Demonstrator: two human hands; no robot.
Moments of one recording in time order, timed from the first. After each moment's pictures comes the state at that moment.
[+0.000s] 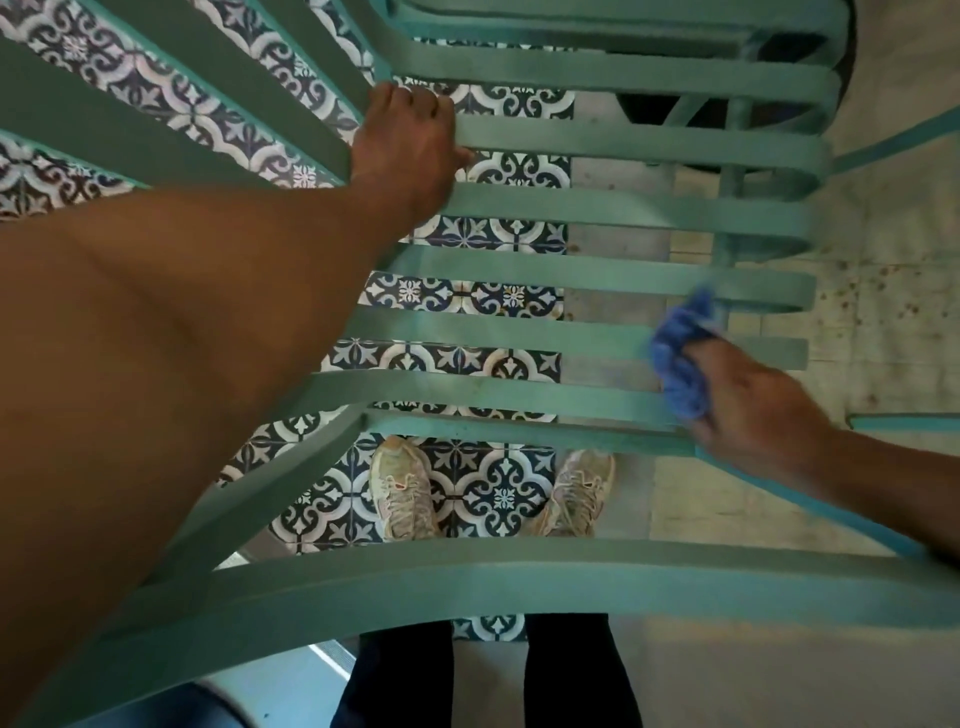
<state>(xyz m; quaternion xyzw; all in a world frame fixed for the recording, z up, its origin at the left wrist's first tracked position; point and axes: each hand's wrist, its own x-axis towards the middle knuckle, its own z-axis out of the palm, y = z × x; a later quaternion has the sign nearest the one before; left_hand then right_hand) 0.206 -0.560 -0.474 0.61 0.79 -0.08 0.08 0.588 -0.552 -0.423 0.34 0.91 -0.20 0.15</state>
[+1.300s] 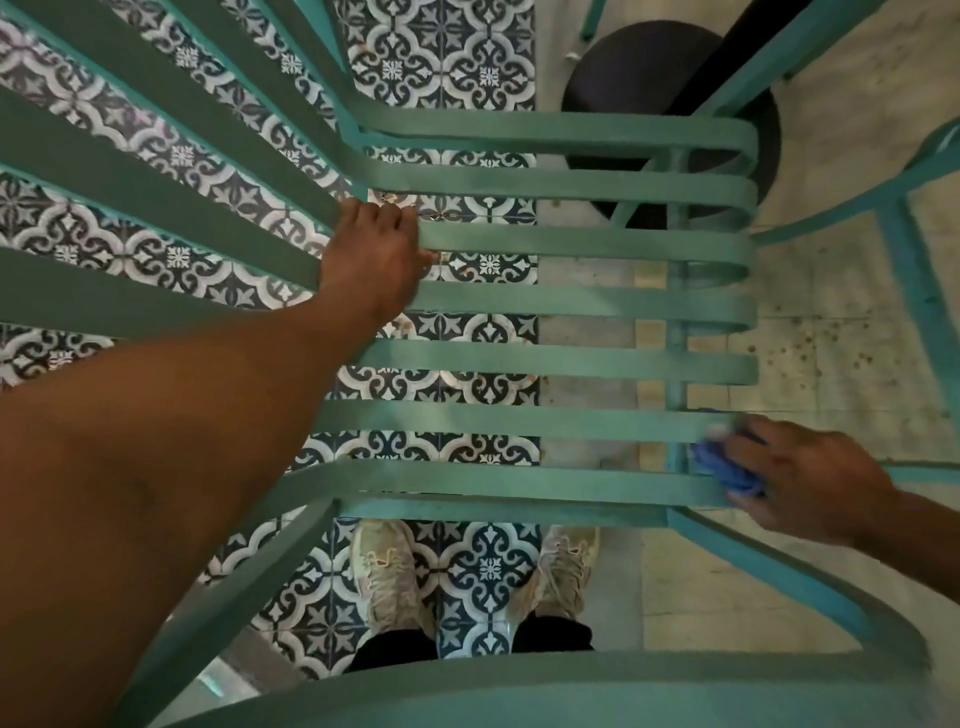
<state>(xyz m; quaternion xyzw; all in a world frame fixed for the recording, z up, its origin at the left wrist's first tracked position) 0.206 -0.563 -0.473 0.60 0.79 -0.08 0.10 0.631 -0.497 -0.389 0.23 0.95 -0.12 0.18</state>
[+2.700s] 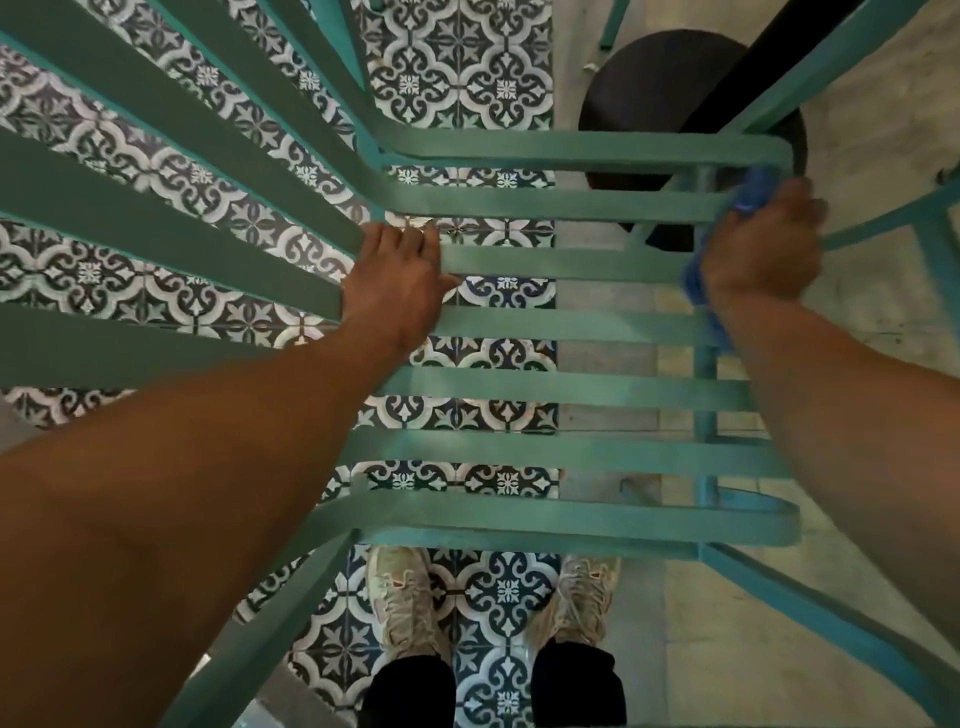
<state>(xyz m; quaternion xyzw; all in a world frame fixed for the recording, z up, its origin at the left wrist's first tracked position) 0.205 -0.560 -0.474 0.60 0.79 -0.09 0.11 0.453 -0.379 -0.450 0.75 0.65 -0.05 -0.09</state>
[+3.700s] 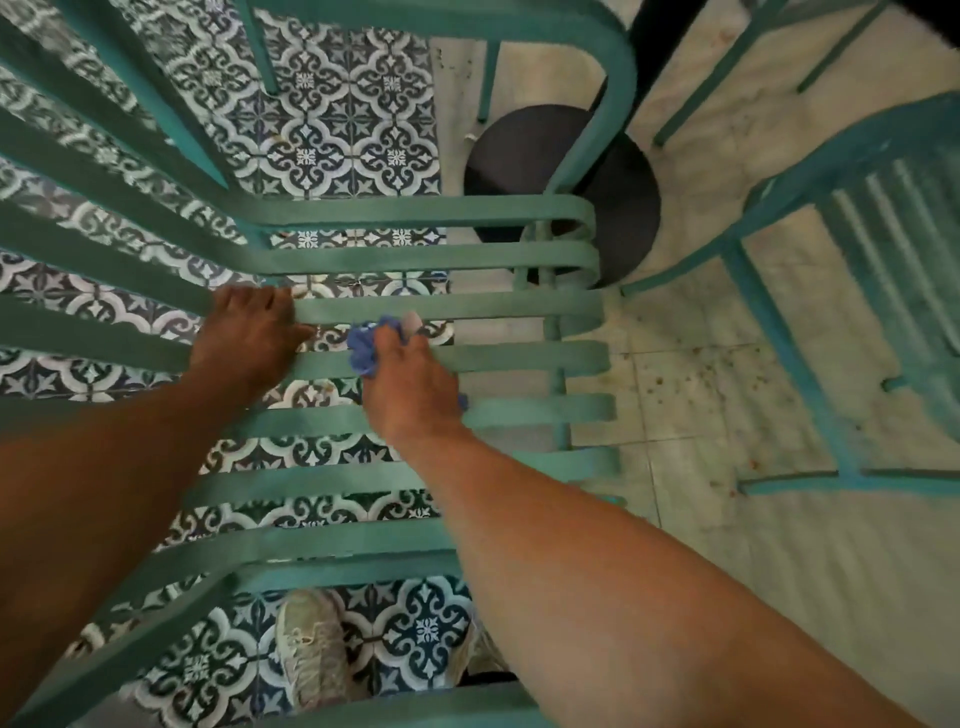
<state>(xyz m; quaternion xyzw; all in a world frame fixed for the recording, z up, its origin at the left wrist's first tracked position) 0.212 -0.558 -0.466 0.58 0.79 -0.14 0.12 0.403 -0.517 -0.435 0.48 0.82 -0.31 0.05</state>
